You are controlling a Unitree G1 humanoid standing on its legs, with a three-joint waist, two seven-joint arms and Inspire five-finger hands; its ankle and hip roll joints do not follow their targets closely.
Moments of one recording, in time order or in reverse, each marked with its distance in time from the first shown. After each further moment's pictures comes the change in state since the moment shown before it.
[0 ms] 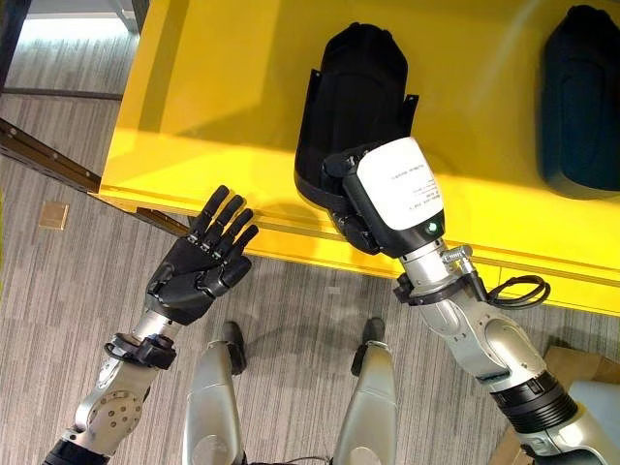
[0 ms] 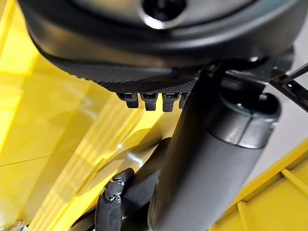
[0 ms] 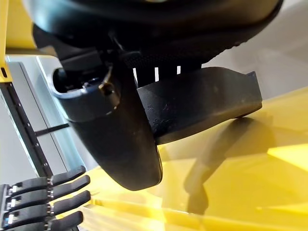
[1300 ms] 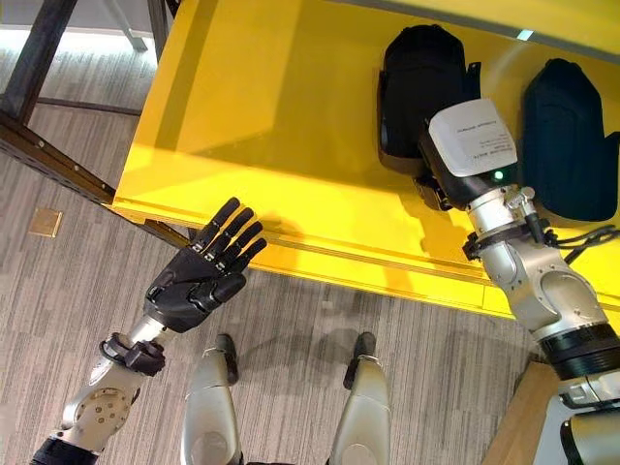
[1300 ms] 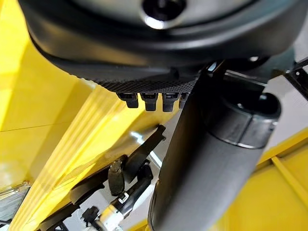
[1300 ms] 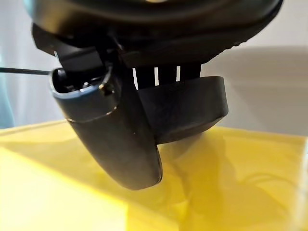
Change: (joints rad) left arm -0.021 0.042 0.023 0.059 -0.077 0.106 -0.153; right arm -0.270 -0.169 0.067 0.419 -0.024 0.019 0.101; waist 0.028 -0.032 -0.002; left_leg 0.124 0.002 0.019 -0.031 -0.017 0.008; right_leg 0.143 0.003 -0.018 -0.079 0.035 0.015
